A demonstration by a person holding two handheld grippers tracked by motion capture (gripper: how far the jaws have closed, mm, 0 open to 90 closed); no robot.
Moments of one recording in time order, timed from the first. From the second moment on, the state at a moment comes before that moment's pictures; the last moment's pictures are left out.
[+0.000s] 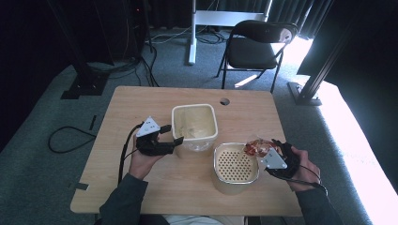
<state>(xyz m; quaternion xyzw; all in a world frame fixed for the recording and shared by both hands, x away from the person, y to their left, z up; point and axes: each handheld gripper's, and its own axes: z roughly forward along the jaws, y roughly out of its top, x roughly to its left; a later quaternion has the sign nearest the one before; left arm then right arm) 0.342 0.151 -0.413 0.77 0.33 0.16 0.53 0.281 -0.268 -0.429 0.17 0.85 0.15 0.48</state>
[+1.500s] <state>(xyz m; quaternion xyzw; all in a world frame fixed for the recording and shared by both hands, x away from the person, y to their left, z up) 0.343 0.149 -0.418 0.77 0.33 0.15 0.53 0.263 -0.232 -0.416 -0.01 0.79 -0.06 0.61</state>
